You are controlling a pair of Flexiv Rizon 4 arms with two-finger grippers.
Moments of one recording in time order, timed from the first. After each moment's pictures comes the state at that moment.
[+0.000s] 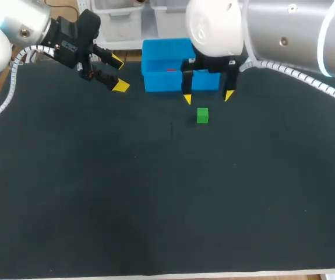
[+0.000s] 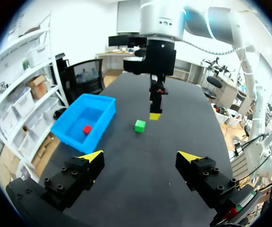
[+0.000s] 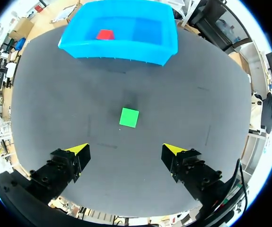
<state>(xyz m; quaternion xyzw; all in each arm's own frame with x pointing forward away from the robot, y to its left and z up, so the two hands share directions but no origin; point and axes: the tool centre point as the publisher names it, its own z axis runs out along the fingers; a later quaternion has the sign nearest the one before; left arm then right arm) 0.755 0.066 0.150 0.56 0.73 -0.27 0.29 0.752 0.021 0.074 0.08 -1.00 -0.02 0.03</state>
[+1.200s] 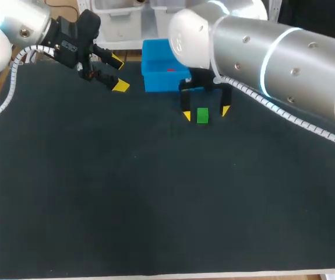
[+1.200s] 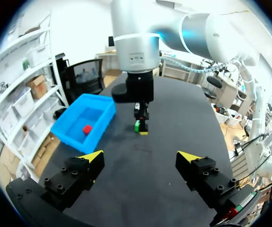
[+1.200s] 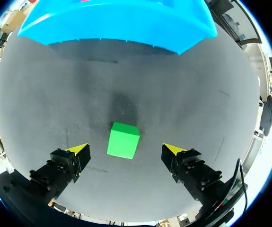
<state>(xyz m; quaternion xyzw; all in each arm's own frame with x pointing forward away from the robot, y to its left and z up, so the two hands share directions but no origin) 0.755 0.066 0.150 0.56 0.73 -0.27 0.29 0.770 0.019 0.003 0.09 -0.99 0.00 0.08</state>
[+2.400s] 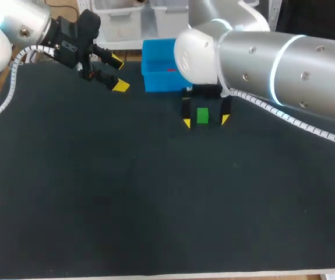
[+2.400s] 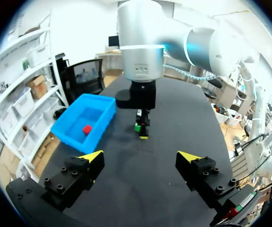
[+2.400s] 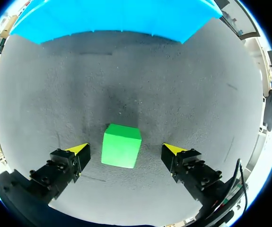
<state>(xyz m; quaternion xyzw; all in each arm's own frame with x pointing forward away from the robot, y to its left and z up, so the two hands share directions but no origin) 0.755 0.066 0.150 0.56 0.73 -0.27 0.29 0.764 0.018 -0.021 0.07 -1.00 -0.01 0.06</state>
